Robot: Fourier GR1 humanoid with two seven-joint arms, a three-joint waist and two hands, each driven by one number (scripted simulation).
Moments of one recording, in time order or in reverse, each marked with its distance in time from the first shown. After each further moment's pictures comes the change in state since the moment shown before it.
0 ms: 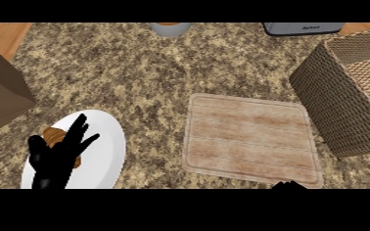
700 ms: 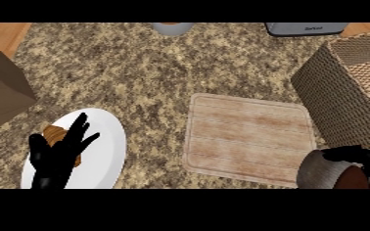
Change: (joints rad) left arm -0.005 0.003 -0.004 -0.015 -0.004 -0.003 0.020; right arm -0.047 0.050 -0.354 -0.126 -0.135 -0.126 0.060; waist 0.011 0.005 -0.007
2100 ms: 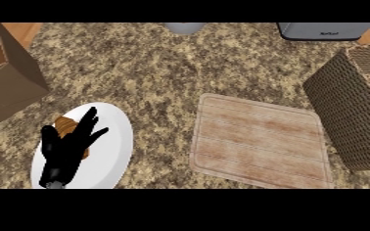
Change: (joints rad) left arm -0.064 -0.019 -0.013 0.046 -0.013 -0.043 0.001; right arm -0.482 -0.289 -0.753 0.632 -0.847 0.466 0.051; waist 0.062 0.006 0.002
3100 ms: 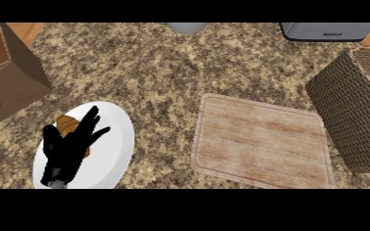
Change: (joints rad) left arm -0.007 -0.016 0.010 0.007 -0.014 -0.019 -0.007; right arm -0.094 -0.067 0.071 0.583 0.283 0.006 -0.457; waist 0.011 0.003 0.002
